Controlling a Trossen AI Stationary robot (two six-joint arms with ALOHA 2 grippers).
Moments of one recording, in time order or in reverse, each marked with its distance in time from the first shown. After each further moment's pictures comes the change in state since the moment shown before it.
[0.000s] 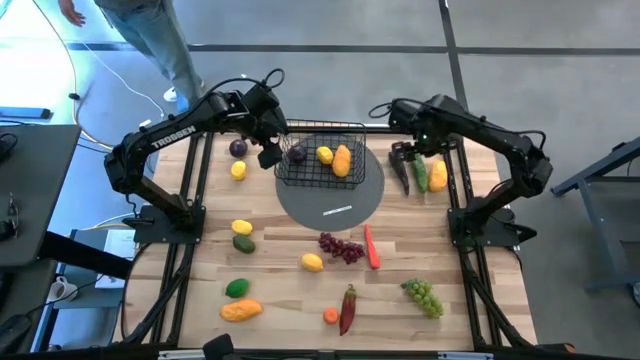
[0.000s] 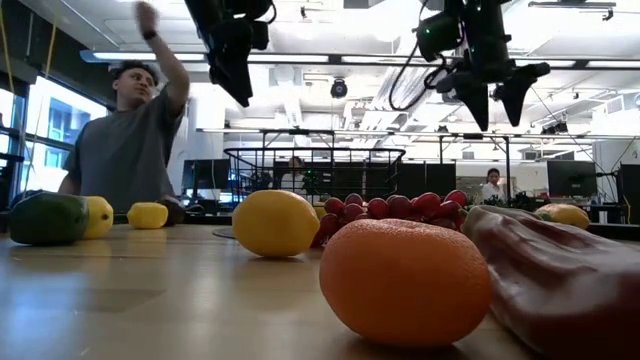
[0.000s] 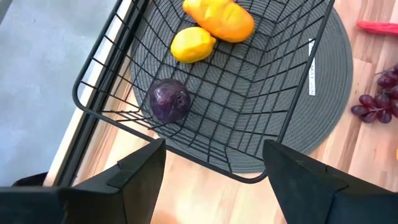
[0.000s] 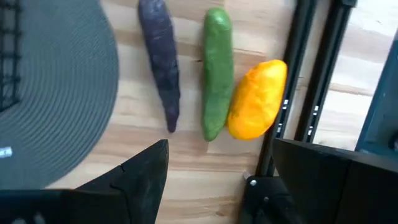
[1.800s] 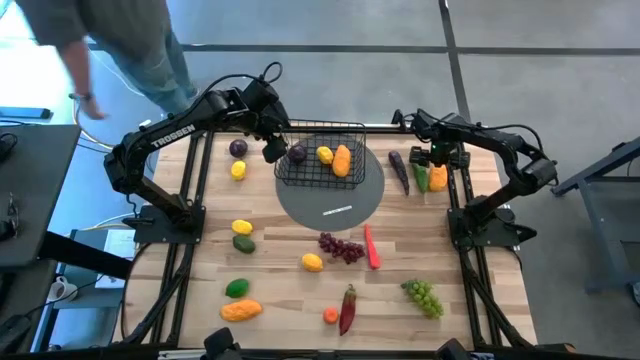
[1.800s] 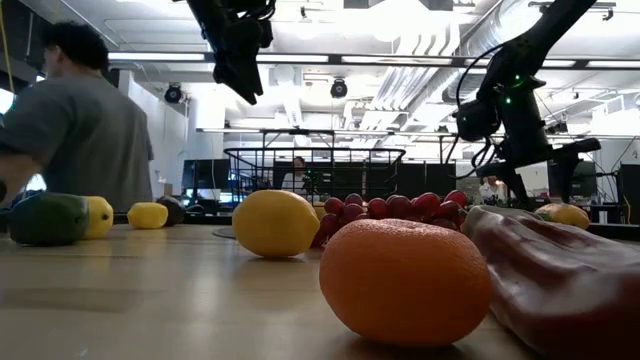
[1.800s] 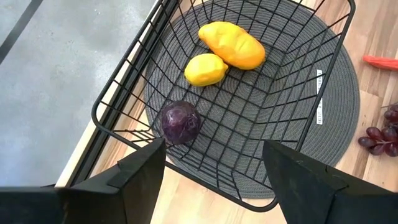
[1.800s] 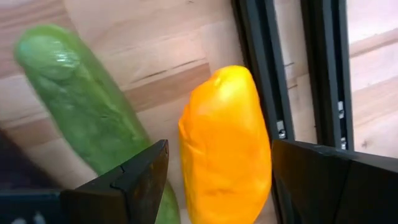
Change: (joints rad) left arm 0.015 0.001 0.000 0.087 -0.010 -0.047; right arm -0.344 -0.005 -0.543 0.491 0.035 0.098
